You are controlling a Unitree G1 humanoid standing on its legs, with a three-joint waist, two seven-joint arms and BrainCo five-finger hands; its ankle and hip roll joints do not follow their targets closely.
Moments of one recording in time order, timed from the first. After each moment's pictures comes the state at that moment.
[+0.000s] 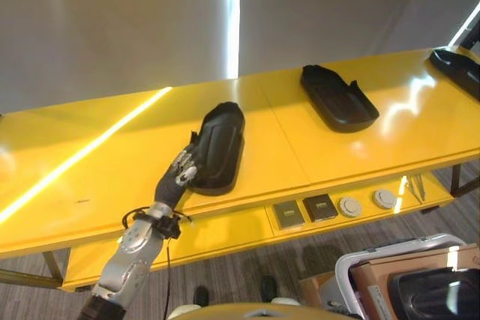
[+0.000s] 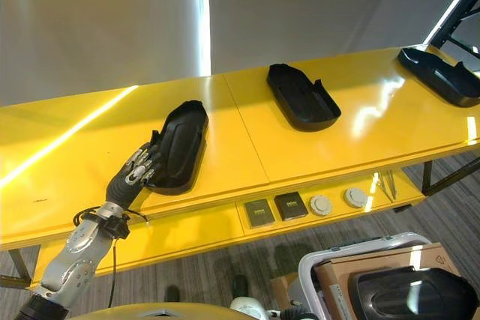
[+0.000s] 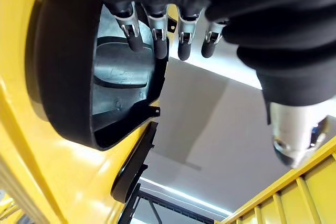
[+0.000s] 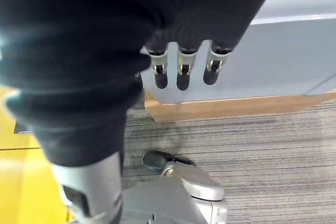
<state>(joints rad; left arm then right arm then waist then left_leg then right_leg) 0.10 0.38 -0.29 -0.13 -0.69 -0.05 -0.04 0.00 -0.26 0.23 1.29 0.08 -0.02 -0.09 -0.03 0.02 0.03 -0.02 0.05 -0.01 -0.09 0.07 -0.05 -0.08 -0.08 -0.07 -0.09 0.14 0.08</state>
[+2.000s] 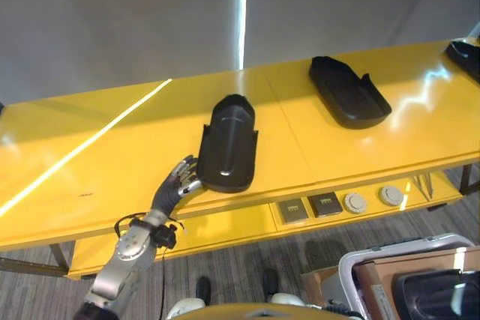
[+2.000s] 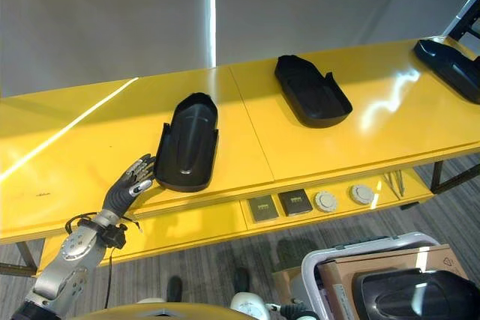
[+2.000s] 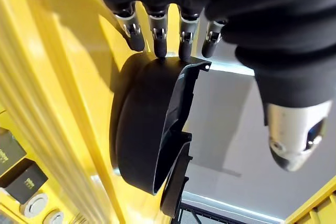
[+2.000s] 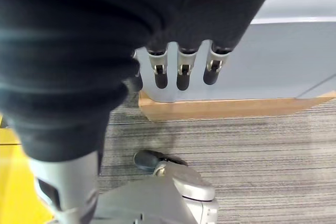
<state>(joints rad) 0.14 0.42 -0.29 -0.13 -0.52 -0.02 -0.04 -0.02 -0.25 0.22 1.31 0.08 -0.02 -0.11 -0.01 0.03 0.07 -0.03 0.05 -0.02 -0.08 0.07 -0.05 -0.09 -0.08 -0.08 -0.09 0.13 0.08</state>
